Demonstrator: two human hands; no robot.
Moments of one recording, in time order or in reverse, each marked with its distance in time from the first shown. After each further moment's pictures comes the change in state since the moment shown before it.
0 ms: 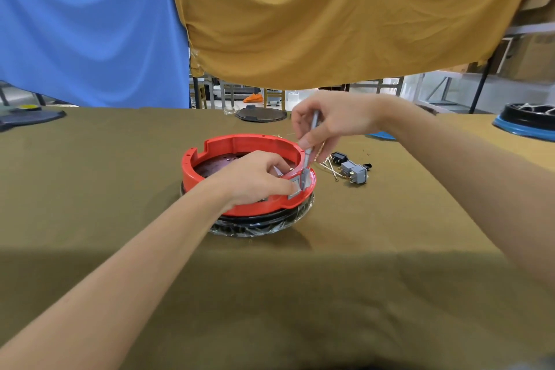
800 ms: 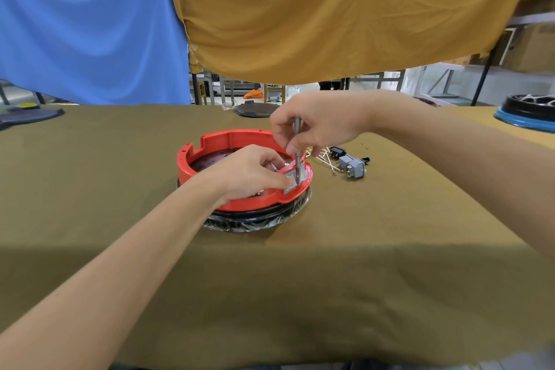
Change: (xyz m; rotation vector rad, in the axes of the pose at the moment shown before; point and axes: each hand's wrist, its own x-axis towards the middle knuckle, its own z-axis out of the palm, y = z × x) left_hand 0.005 -0.005 -0.001 -0.047 -0.015 -0.014; right_hand -0.008 -0.027 0.017 -0.433 -0.027 -0.131
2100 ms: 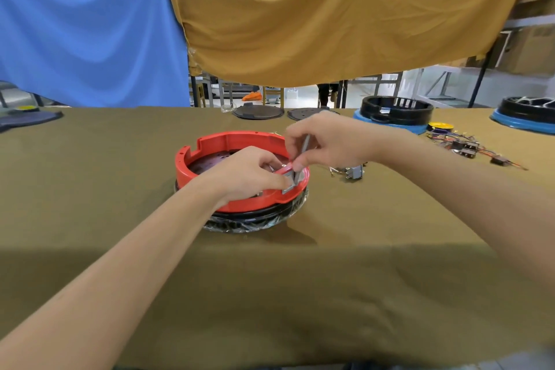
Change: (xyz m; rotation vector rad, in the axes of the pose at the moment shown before) left_hand -0.005 0.006 0.000 0.060 0.013 0.018; right_hand -0.019 0.015 0.029 -0.038 0.177 -0.016
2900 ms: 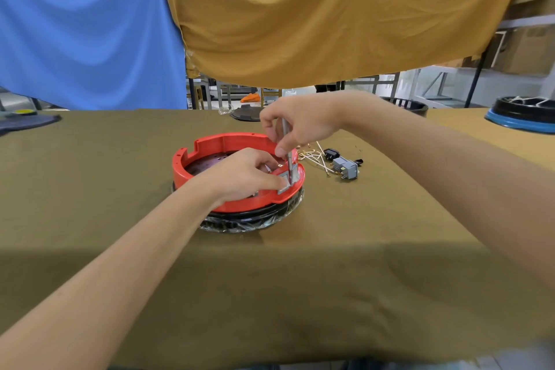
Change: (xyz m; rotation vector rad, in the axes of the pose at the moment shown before) left_hand 0.001 -0.002 0.001 0.001 0.001 0.002; right_hand 0.039 -0.019 -0.024 -0.010 -0.170 0.147
